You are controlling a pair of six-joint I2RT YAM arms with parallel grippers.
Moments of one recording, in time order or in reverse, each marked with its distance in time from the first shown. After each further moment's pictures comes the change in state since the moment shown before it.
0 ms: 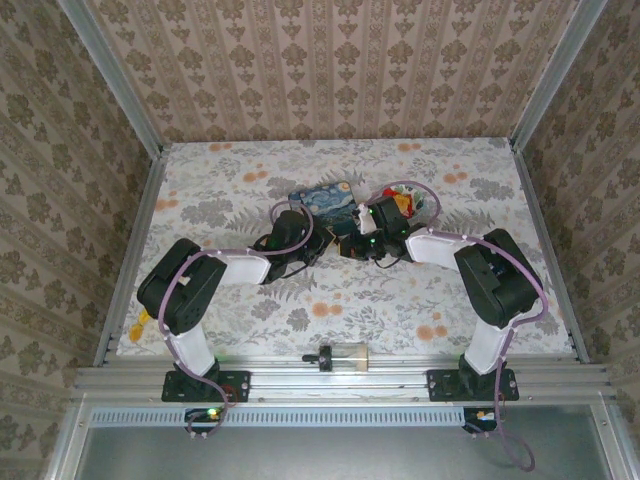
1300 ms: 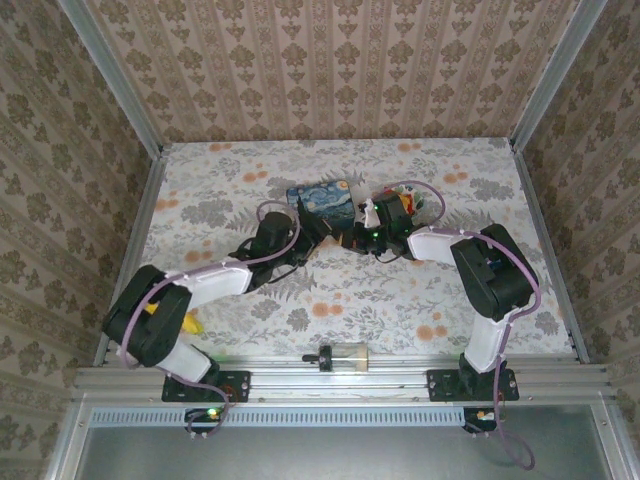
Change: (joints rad) left arm 0.009 -0.265 -0.082 -0.160 -0.035 0.118; right arm -0.042 0.048 -0.008 0.133 -0.020 0.113
